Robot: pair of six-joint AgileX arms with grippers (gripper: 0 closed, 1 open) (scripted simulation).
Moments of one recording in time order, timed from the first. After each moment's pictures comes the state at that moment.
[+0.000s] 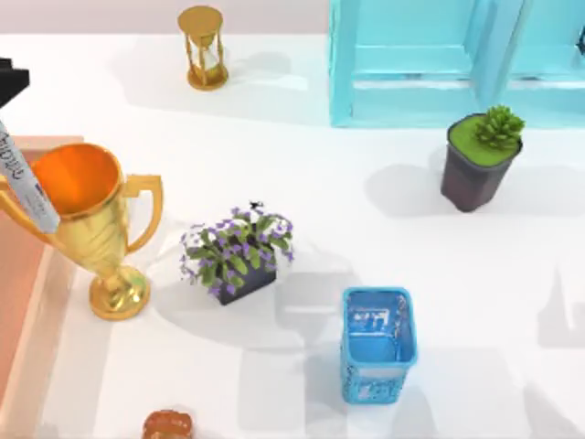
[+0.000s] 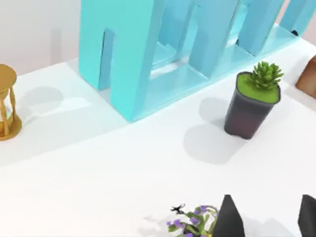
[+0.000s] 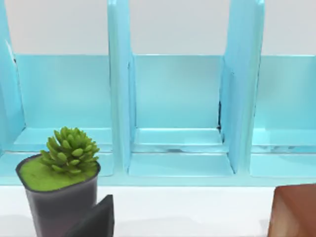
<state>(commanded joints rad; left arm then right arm) 0.19 1.02 1.04 -0.64 0.93 0.33 0.00 0.00 0.00 0.00 0.00 0.00</state>
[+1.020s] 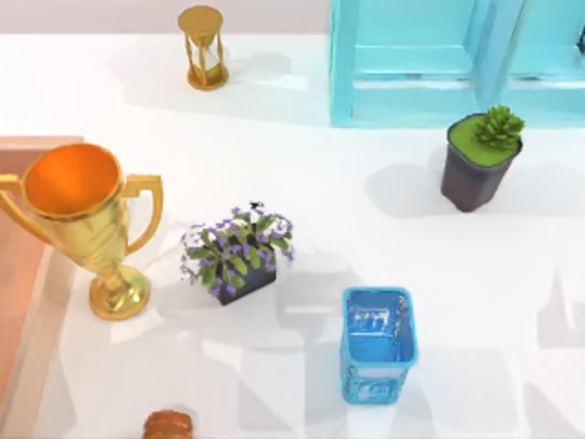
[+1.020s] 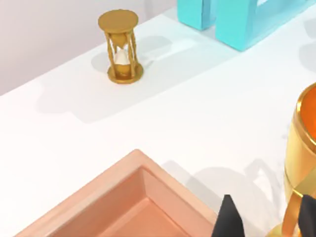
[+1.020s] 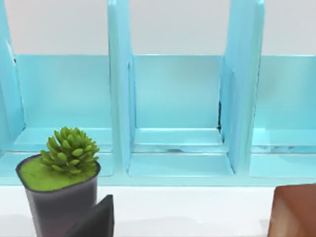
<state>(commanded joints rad) 0.69 1.39 1.10 -0.97 1.16 1.28 0.00 0.00 0.00 0.00 0.00 0.00</state>
